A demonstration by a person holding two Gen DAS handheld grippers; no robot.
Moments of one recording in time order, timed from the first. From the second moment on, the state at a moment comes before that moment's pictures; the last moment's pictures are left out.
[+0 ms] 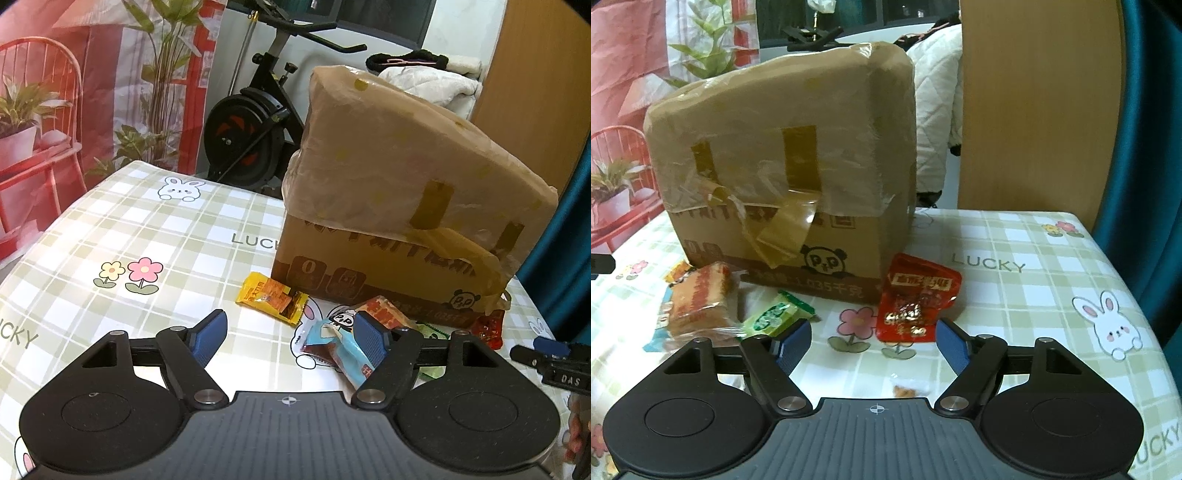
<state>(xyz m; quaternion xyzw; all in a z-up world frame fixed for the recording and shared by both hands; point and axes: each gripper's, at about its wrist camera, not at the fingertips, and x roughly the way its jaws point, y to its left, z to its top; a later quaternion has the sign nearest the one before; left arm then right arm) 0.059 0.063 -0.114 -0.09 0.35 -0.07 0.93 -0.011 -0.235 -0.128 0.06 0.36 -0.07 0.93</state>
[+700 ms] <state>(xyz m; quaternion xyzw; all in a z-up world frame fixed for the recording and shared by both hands) 0.083 0.065 -0.129 -0.08 0.37 -0.06 0.92 0.062 -0.266 -0.182 0.05 0.41 -0.11 0.90</state>
